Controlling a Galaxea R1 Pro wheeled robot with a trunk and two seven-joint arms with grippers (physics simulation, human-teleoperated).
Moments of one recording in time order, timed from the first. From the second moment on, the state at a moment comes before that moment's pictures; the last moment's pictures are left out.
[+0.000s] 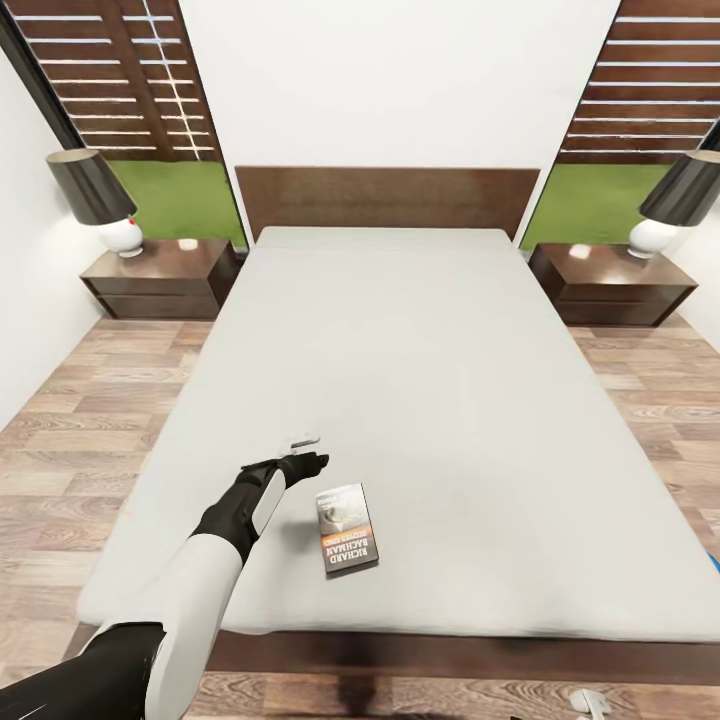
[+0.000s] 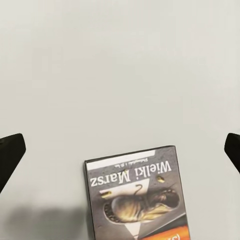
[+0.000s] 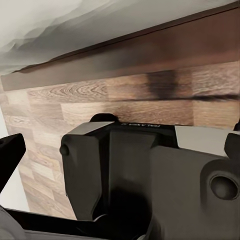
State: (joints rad) left arm -0.90 -0.17 0.10 -0.58 0.10 0.40 -0.01; right arm -0.37 -0.32 -0.29 -0.17 -0.02 0.07 1.05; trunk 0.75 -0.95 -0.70
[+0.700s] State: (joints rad) left arm -0.90 -0.17 0.10 -0.58 0.10 0.40 -0.01; right arm -0.37 -0.32 -0.29 -0.17 -0.02 0.07 1.05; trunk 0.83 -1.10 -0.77
